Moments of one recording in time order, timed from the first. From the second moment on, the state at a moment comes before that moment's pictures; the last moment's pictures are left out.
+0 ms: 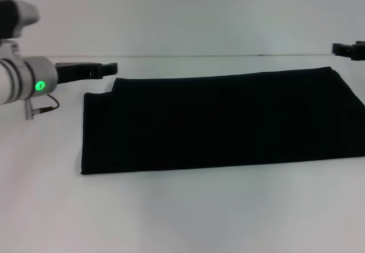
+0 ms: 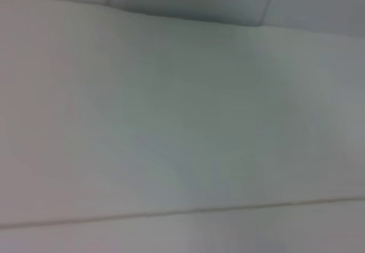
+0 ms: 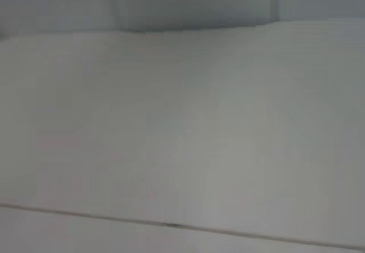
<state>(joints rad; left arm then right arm) -0.82 -2.12 0.46 0.63 2.40 0.82 -1.98 0.83 1.94 -0.43 -0.49 -2.34 -0.78 1.83</state>
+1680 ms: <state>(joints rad) -0.65 -2.03 0.37 0.68 2.59 1.53 -2.71 0.73 1.92 -0.48 -0.57 -2.10 -1.21 1.81</state>
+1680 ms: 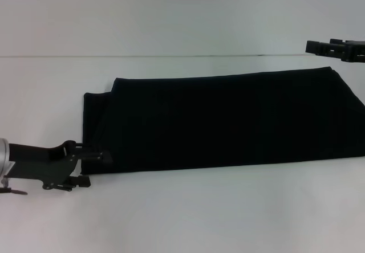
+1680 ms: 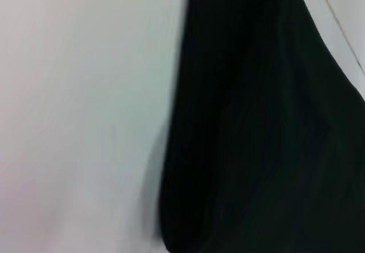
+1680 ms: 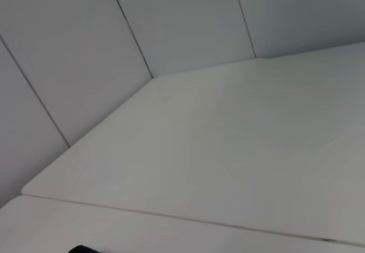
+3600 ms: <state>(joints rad) -0.67 -2.01 0.34 0.57 2.61 1.39 -2.91 0.72 1.93 -0.48 -0.57 -2.10 -1.18 1.81</state>
